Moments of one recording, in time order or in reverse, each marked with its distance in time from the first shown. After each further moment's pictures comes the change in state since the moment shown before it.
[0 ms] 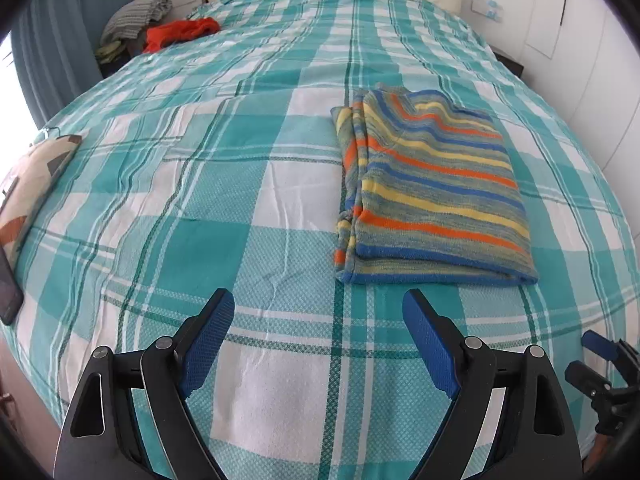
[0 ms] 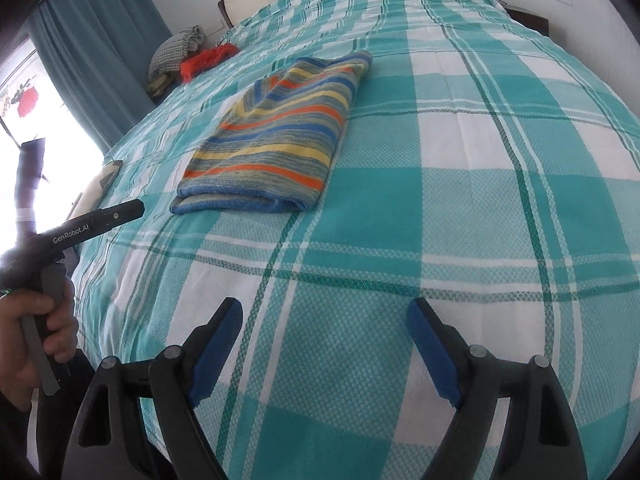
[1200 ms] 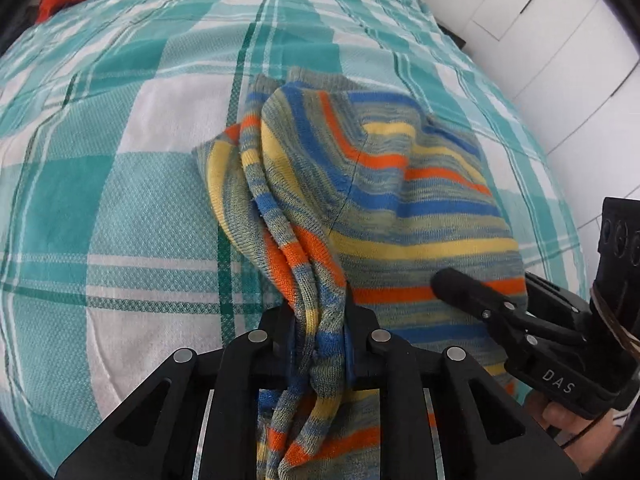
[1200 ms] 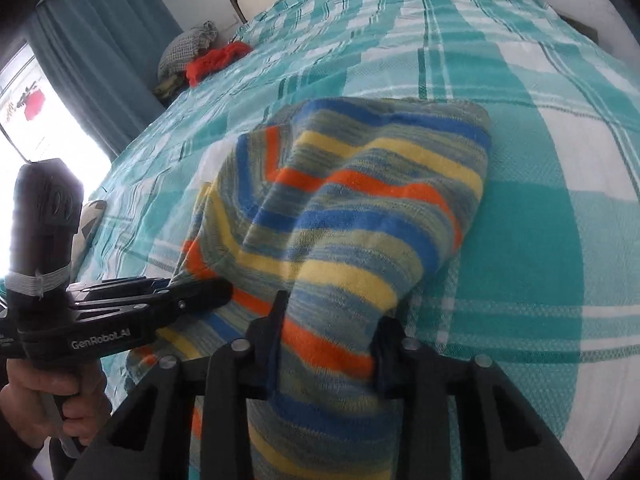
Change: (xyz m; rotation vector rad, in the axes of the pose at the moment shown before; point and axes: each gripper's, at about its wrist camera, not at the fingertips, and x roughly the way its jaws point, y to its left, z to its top) left arm 0.123 -0.042 0.119 0.052 0.164 -0.384; right arm 0.143 0.024 0.172 -0.041 0.005 0.080
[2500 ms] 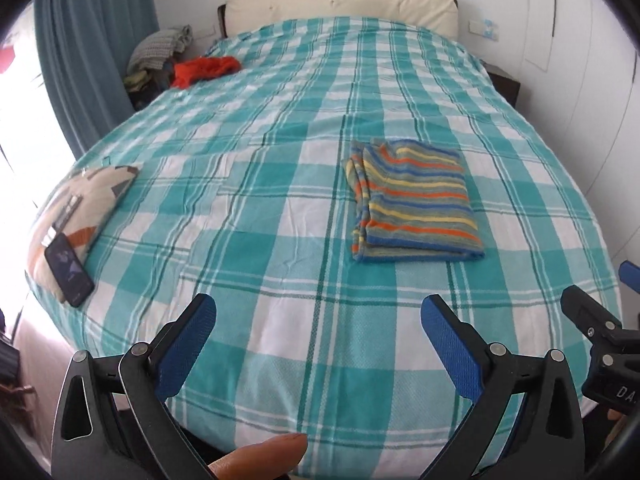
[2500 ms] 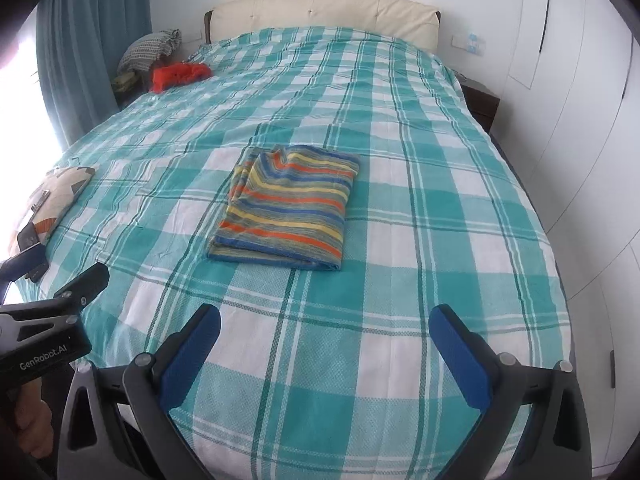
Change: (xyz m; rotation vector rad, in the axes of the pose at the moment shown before) left arm -0.228 -0.092 -0.163 -0.052 -0.229 0.462; right arm -0.270 0.097 -0.125 -0.083 -0.097 -0.440
